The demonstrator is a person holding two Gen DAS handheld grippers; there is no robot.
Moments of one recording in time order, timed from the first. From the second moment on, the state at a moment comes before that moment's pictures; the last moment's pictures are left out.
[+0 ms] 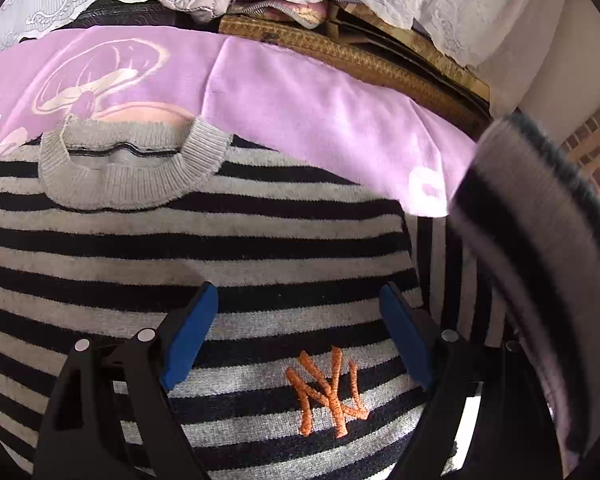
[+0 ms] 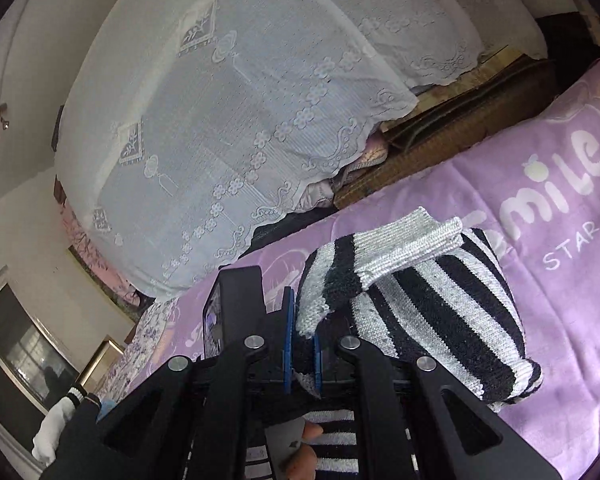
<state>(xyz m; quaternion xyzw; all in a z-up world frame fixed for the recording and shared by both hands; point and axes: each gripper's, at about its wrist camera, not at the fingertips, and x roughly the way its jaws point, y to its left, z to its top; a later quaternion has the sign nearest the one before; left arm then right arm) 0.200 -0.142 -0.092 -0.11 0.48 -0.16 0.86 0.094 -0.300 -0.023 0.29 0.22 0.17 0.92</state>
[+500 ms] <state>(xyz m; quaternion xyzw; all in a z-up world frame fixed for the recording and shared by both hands) 0.201 -0.072 -0.051 -0.06 0.43 -0.09 0.90 0.109 -0.221 -0.004 0.23 0.23 0.20 0.92</state>
